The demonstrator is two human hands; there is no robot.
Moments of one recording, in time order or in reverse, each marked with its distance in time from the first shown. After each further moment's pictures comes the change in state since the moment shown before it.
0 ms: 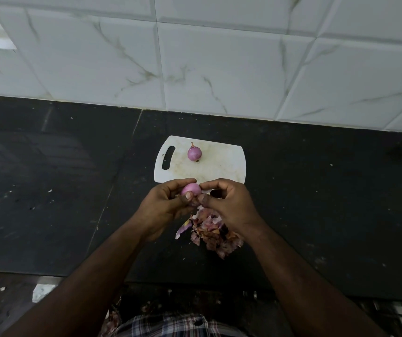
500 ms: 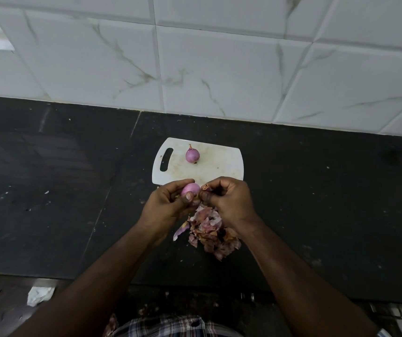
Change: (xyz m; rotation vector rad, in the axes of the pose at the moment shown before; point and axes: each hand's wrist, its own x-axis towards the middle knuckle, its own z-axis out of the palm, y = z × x) left_hand -0.001 -0.008 0.015 -0.029 0.087 0.101; right_hand 0.008 -0.004 0.002 0.004 0.124 -0.038
